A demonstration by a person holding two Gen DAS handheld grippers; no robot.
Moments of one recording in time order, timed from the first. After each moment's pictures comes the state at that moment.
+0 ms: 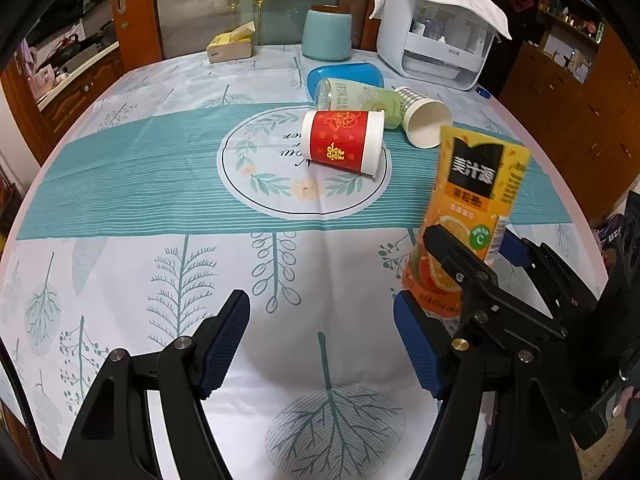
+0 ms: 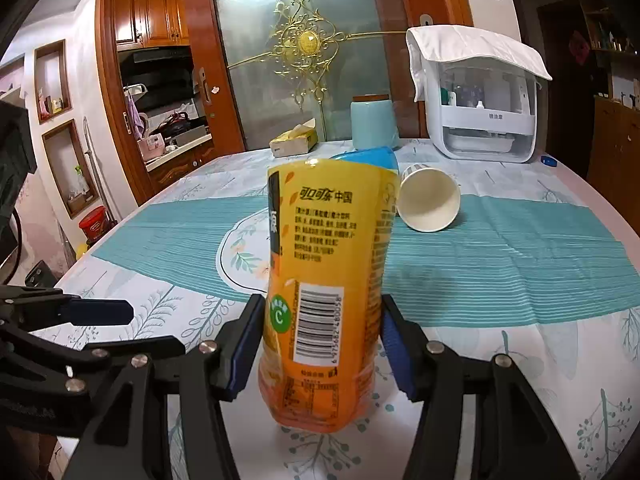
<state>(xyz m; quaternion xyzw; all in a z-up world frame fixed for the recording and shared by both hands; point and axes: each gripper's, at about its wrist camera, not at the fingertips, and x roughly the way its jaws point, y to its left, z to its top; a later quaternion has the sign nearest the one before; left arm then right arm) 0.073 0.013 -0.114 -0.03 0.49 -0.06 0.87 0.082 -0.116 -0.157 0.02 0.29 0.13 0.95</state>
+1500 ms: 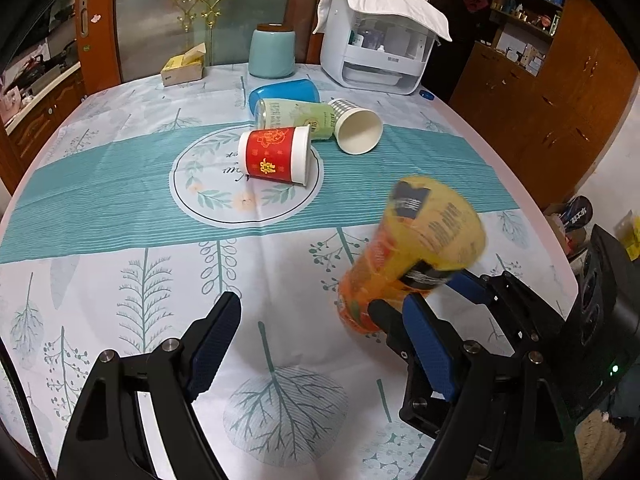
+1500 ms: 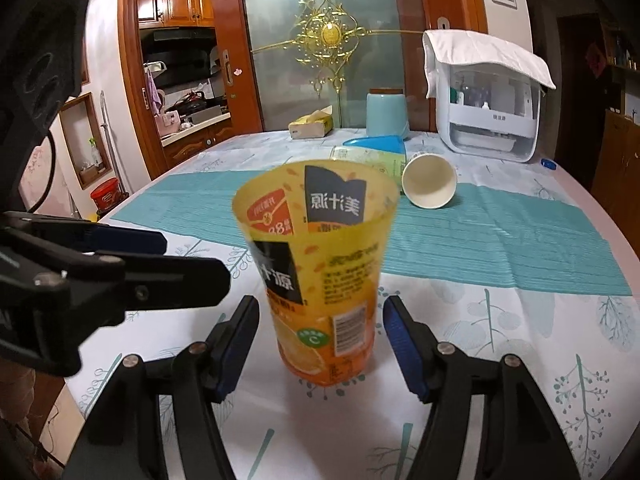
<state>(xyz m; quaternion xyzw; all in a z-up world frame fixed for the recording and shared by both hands) 0.045 -0.010 -0.088 -0.03 0.46 -0.15 0.87 0.023 -0.116 -0.154 -0.02 0.30 0.15 0.94</state>
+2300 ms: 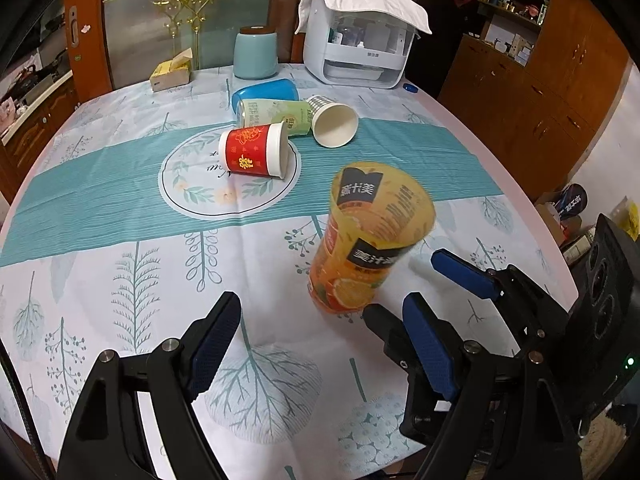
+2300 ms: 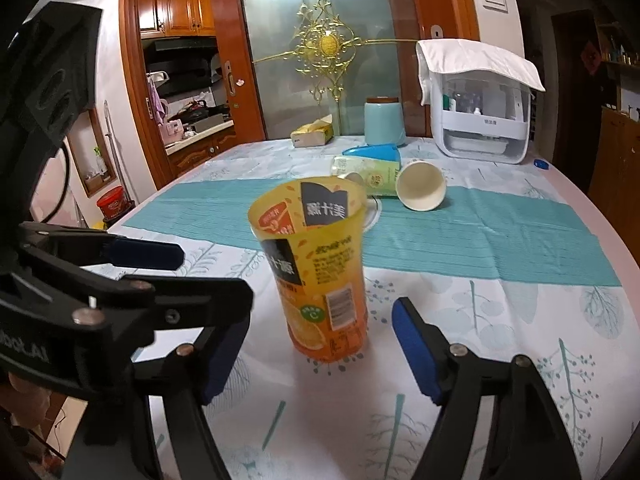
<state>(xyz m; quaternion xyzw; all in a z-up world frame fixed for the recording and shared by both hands) 0.020 -0.028 -0.076 -0.01 0.46 -0.16 0.87 -0.006 -0.126 -0.139 -0.01 0.30 0.15 0.94</state>
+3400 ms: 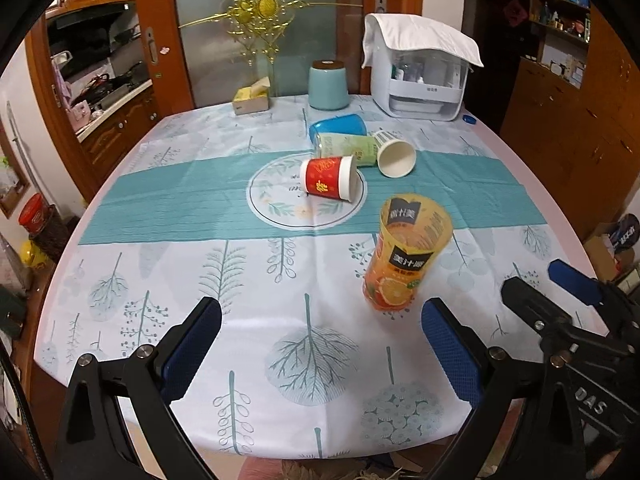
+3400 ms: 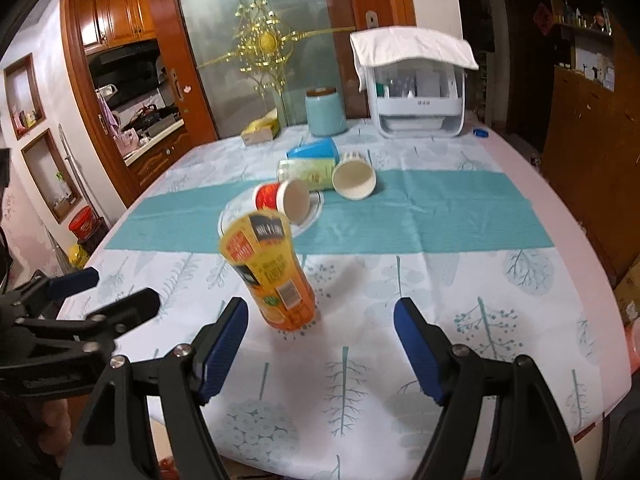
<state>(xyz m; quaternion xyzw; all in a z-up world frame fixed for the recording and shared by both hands) -0.030 -0.019 -0.024 0.00 0.42 -0.02 0.91 -0.042 -0.163 -0.070 0.04 0.35 0.07 0.93</state>
